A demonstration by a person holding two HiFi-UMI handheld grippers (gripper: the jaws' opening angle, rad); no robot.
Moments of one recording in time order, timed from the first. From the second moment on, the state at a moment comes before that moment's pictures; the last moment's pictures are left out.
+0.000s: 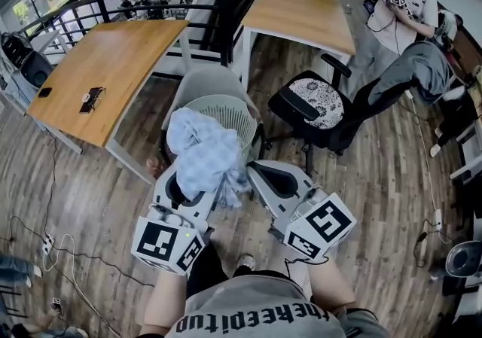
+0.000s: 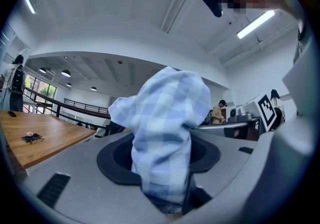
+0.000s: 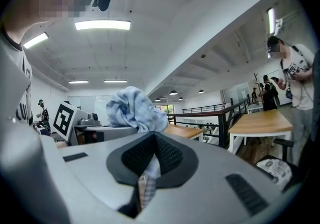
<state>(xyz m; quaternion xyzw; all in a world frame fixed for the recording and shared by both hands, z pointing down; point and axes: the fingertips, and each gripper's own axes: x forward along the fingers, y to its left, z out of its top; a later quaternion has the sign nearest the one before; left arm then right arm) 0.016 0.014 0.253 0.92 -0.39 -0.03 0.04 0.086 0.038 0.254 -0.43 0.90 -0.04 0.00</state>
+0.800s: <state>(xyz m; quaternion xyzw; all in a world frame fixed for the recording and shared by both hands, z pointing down) -0.029 -0.094 0.259 0.94 -0.34 0.00 0.05 0.038 -0.064 0.265 -0.48 0.87 -0.07 0.01</state>
